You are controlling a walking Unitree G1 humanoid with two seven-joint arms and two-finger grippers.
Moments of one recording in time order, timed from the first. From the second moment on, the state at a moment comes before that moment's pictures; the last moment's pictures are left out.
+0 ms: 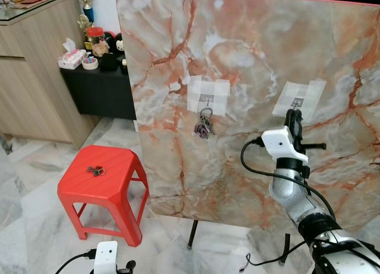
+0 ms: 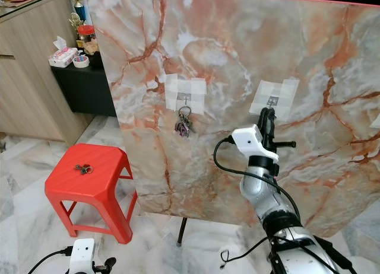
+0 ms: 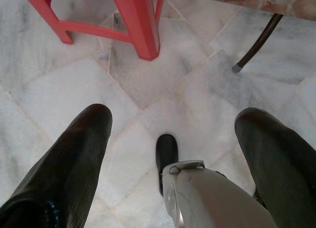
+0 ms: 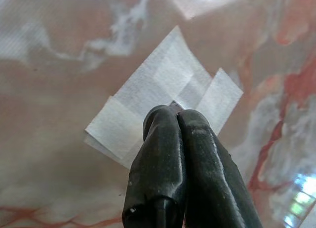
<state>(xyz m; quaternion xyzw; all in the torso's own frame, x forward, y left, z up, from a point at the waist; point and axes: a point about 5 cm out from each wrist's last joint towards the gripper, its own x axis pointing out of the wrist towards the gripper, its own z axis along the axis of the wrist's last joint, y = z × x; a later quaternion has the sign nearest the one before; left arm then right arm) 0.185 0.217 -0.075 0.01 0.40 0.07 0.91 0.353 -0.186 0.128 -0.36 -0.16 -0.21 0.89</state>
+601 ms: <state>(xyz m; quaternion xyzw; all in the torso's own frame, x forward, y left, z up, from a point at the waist) 0.185 0.217 -0.075 0.01 0.40 0.07 0.91 0.356 -0.192 0.120 -0.37 -0.11 -0.22 0.90</state>
